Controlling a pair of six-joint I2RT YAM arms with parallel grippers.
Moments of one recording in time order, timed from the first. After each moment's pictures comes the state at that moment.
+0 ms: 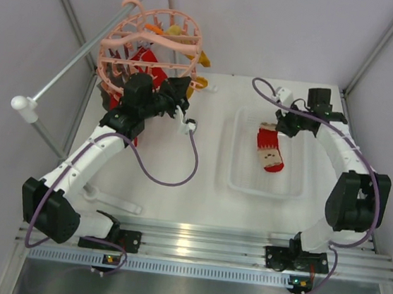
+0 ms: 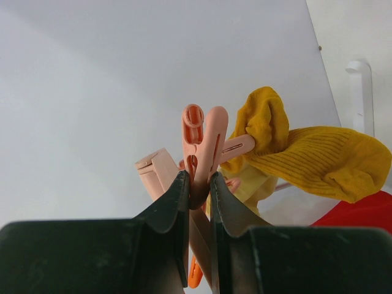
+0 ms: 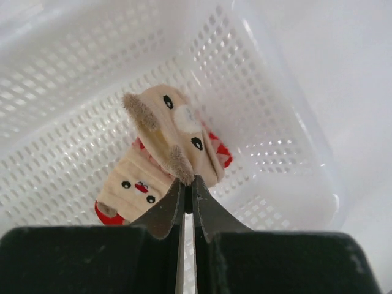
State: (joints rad) left arm -0.41 1.32 1.22 -0.11 0.43 1.81; right arm 0.06 1.64 1.30 -0.59 -0.48 -0.80
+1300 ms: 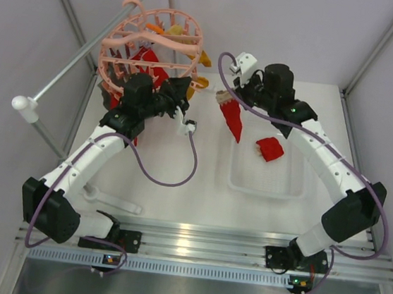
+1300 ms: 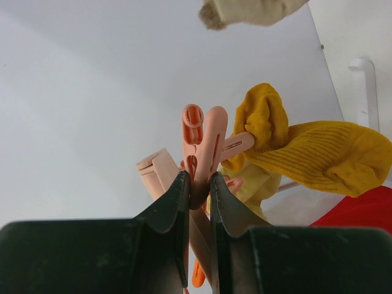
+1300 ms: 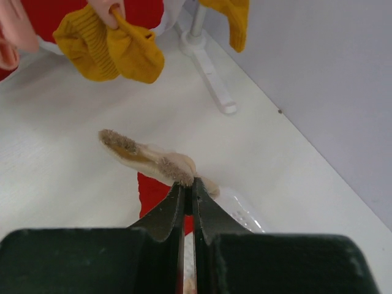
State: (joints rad) left arm -0.41 1.32 1.22 -0.12 0.44 1.84; right arm 0.52 1.56 1.56 -0.37 -0.21 -0.38
